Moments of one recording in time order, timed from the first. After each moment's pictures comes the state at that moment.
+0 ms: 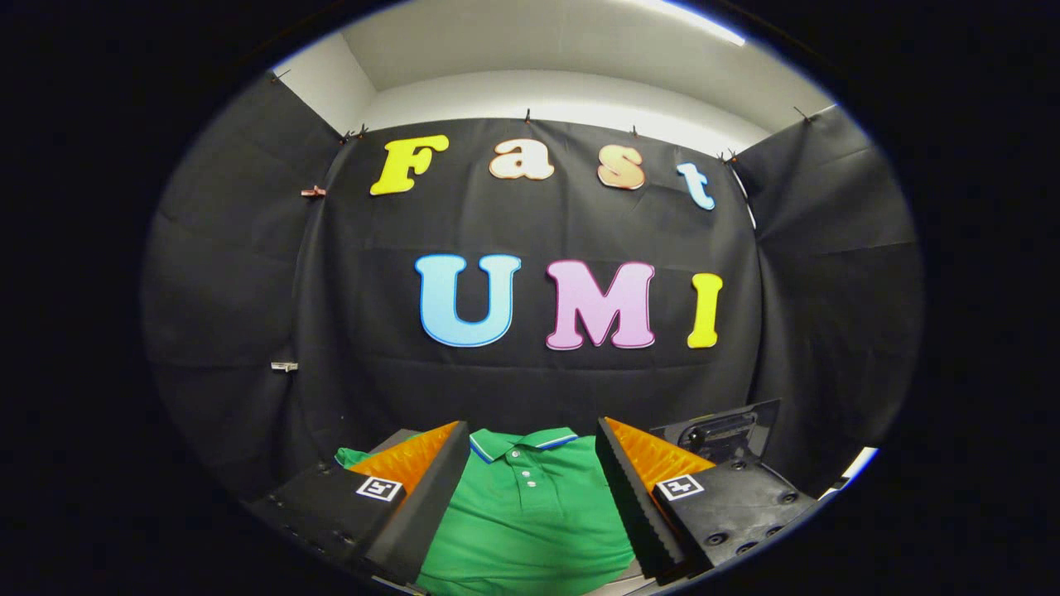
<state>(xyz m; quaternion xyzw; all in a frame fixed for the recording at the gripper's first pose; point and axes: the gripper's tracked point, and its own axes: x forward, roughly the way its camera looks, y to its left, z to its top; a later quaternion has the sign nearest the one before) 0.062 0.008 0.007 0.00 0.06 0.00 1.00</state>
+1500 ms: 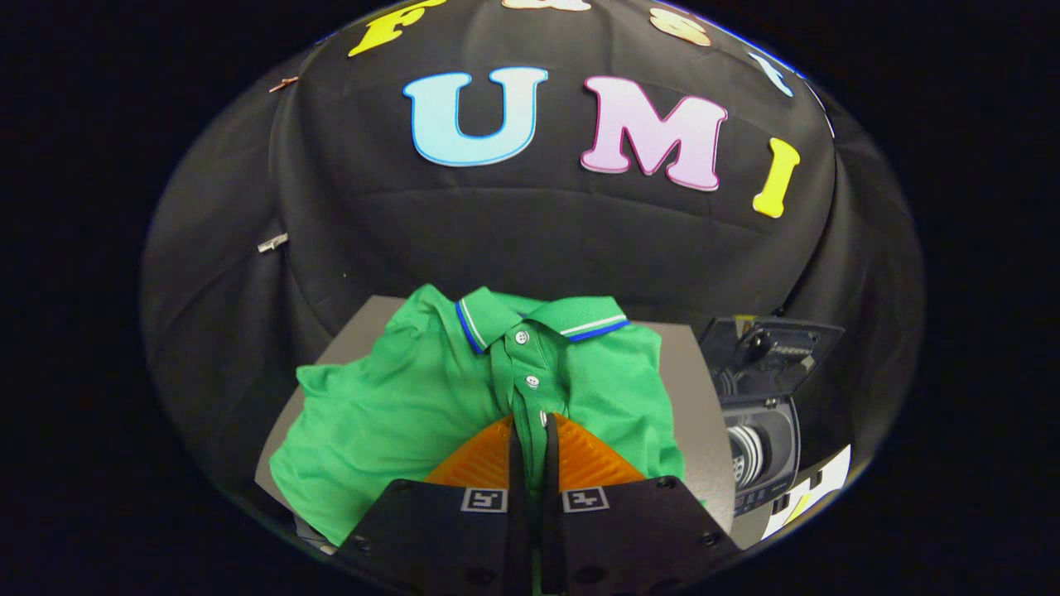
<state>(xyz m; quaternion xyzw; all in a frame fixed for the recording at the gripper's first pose) 0.137 0.003 -0.128 -0.03 0.38 0.03 0.92</state>
